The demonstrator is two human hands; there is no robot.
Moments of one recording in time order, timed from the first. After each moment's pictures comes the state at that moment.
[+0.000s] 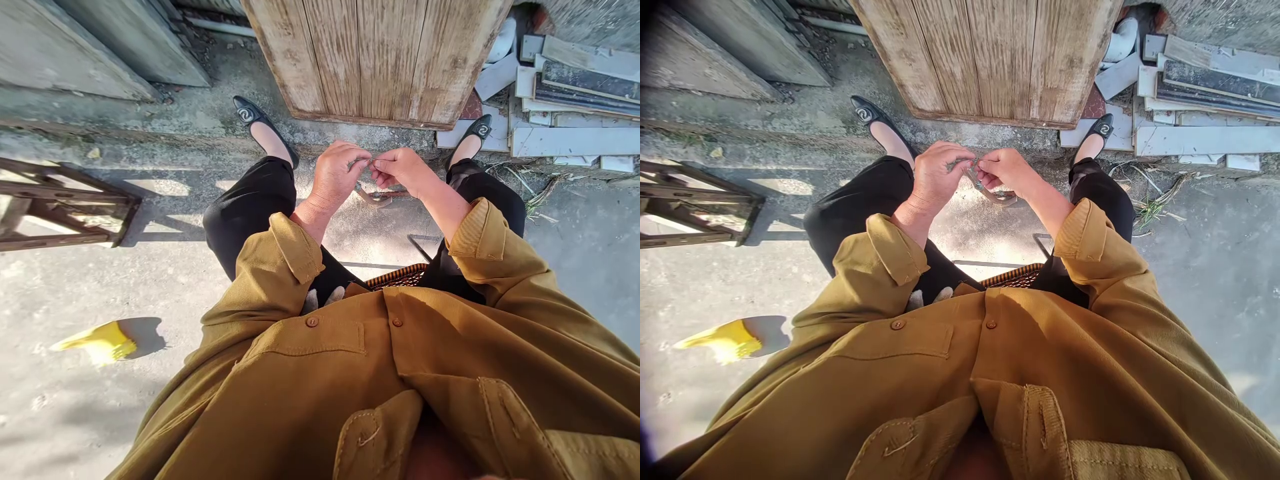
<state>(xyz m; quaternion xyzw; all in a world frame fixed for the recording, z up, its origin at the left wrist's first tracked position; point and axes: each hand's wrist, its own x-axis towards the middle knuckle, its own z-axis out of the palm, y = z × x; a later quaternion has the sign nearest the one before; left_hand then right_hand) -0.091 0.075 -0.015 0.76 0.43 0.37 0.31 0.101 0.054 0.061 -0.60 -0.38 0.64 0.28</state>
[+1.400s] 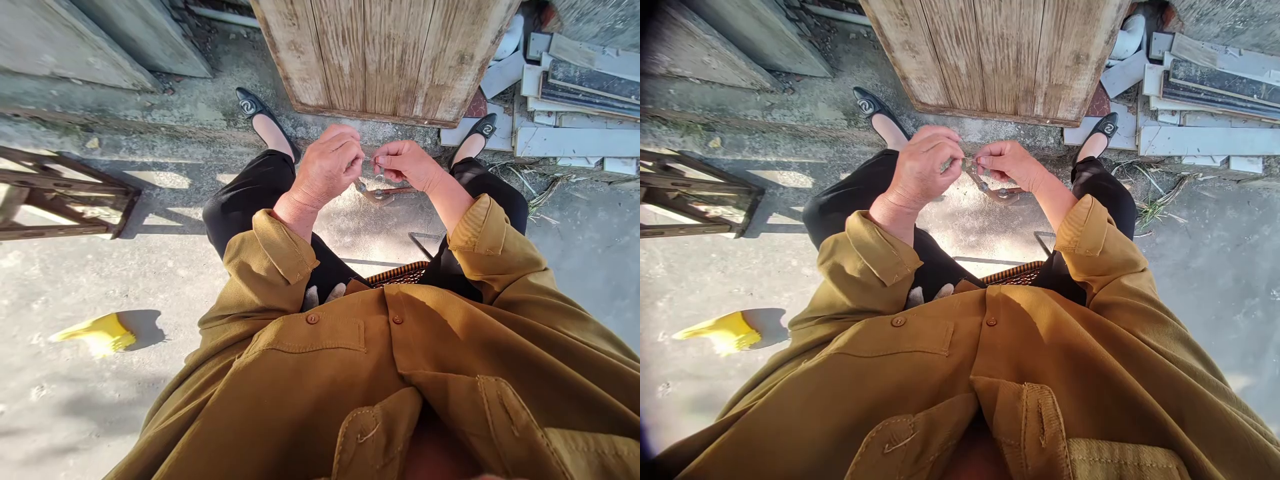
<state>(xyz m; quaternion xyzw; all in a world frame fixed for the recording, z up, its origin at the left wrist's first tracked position) -0.118 0.089 0.001 0.81 0.34 0.39 0.29 0.113 0.060 0.051 -0.52 -0.45 0.66 0.29</state>
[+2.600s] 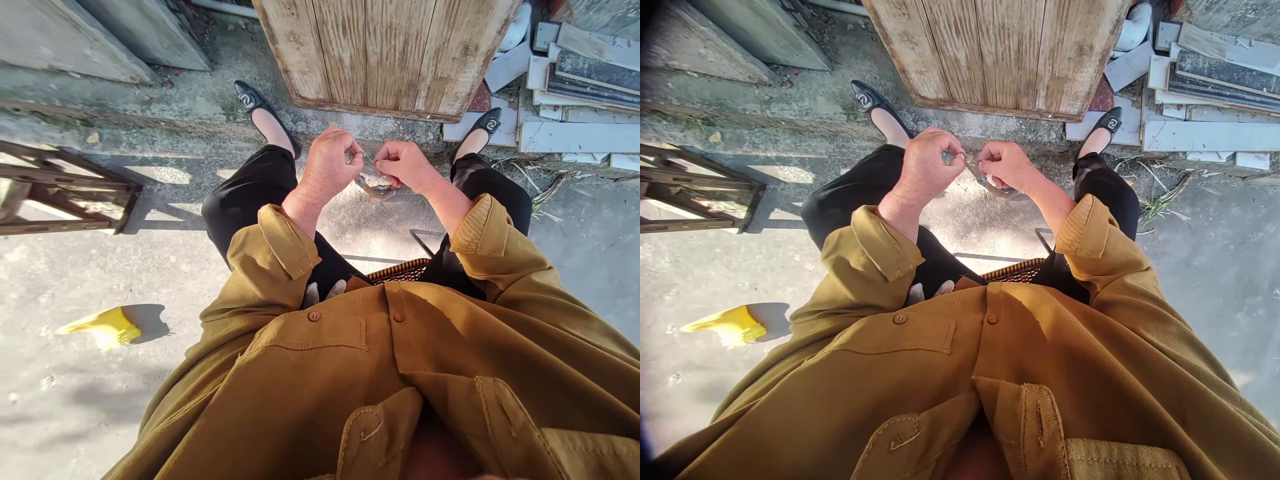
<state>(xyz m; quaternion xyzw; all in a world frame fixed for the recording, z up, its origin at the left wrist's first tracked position) -0.112 0.091 -0.023 0.77 0.39 0.39 0.32 0.103 0.044 0.052 -0.56 -0.46 0.63 0.29</state>
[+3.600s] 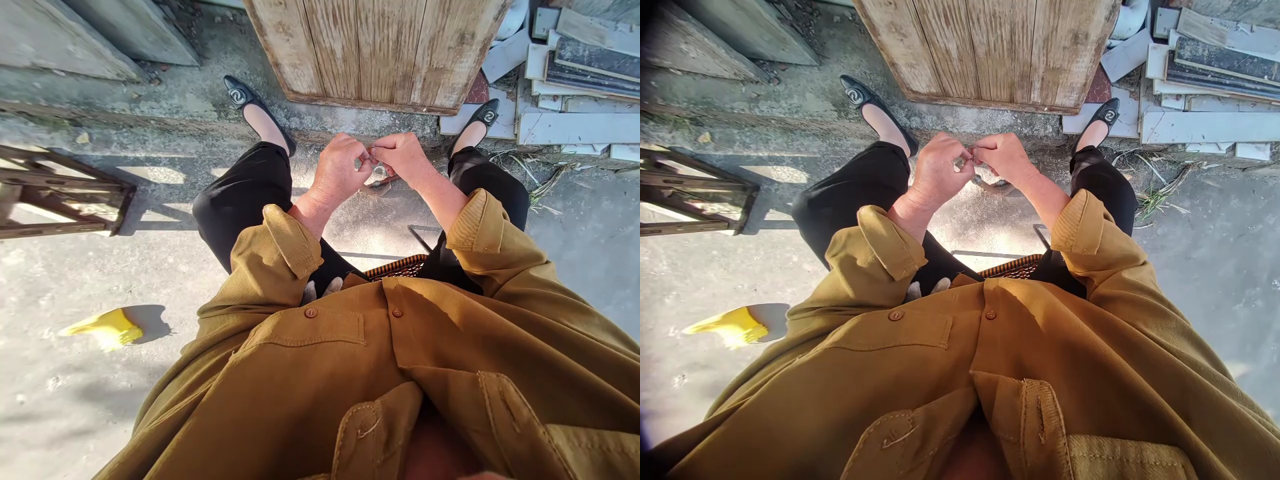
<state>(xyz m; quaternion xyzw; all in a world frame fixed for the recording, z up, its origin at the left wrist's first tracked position) -0.083 0.064 -0.019 0.79 0.42 0.35 0.28 0.108 0.053 0.036 -0.60 -0.58 0.50 0.25</state>
